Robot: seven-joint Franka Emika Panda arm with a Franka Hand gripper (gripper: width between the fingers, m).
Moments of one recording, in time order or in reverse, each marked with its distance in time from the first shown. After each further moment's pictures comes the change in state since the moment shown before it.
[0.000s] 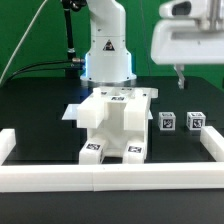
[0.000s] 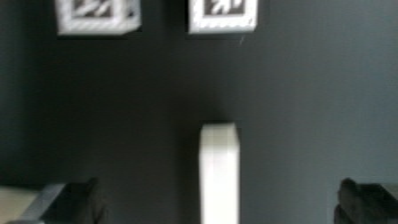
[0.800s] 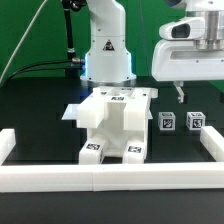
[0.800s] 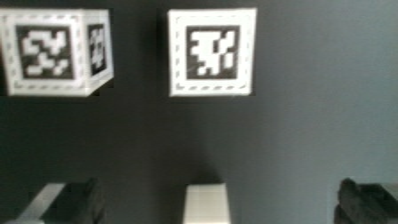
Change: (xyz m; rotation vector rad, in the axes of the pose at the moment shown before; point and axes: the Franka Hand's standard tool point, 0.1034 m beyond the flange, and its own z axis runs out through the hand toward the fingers) arm -0.021 -0.010 0.025 0.022 -0.012 0.002
